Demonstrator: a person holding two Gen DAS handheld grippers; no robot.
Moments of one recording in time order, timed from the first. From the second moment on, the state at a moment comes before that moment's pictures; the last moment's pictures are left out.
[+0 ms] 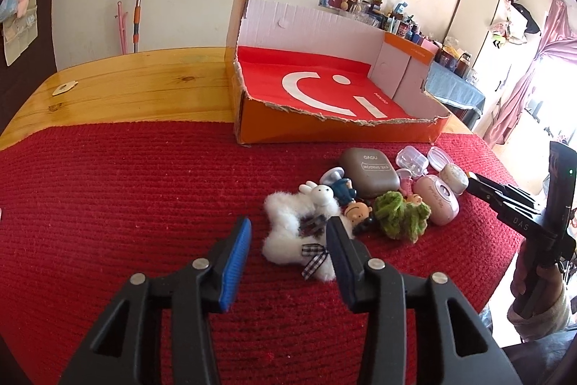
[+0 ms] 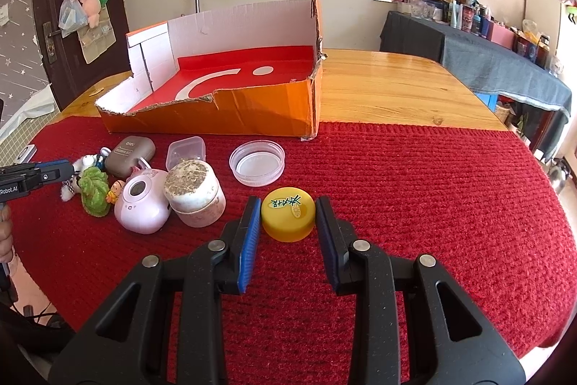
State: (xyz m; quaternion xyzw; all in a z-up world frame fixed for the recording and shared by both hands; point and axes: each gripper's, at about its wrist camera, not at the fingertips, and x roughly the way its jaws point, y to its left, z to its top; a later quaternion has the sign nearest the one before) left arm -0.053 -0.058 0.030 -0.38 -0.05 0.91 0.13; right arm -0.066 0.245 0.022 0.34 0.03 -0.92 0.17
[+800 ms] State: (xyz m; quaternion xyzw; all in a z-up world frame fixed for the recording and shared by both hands) left arm -0.070 -0.035 0.026 -0.40 0.06 0.89 0.19; right arm -0.069 0.246 0.015 0.35 0.04 -0.92 0.16
